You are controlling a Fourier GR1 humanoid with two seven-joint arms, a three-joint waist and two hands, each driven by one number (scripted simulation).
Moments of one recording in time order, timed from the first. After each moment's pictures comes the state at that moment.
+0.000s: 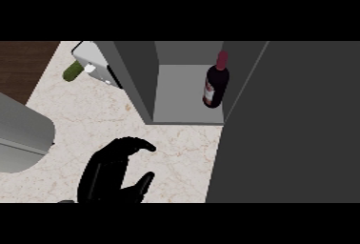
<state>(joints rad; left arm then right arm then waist) -0.28 0.61 -0.92 -1.70 1.06 0.46 -0.75 -0.01 -0.15 0.11 -2.40 -0.23 0.34 0.49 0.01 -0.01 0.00</state>
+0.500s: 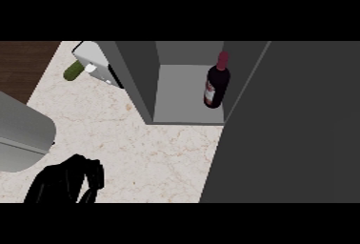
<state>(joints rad) -0.05 0.85 -0.79 -1.85 1.10 0.30 -0.80 0.02 -0.08 0.37 -2.41 -0.24 0.34 0.57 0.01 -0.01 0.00</state>
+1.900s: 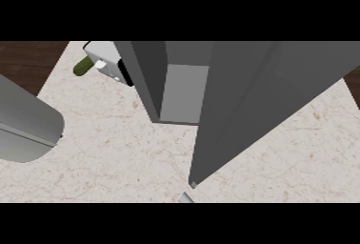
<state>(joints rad) 0.40 1.20 -0.39 -1.76 1.29 -0.17 -0.96 -0.45 -0.16 0.87 -2.32 0.02 -0.37 0.65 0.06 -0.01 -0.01</state>
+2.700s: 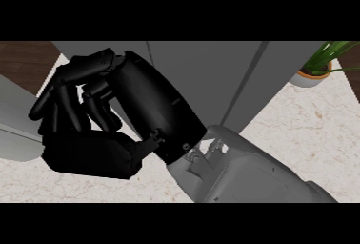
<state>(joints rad) 0.49 1.23 -0.24 -1.62 1.28 -0.33 -0.91 -1.01 -0.01 0.50 -1.63 -0.22 -0.35 0.50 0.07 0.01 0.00</state>
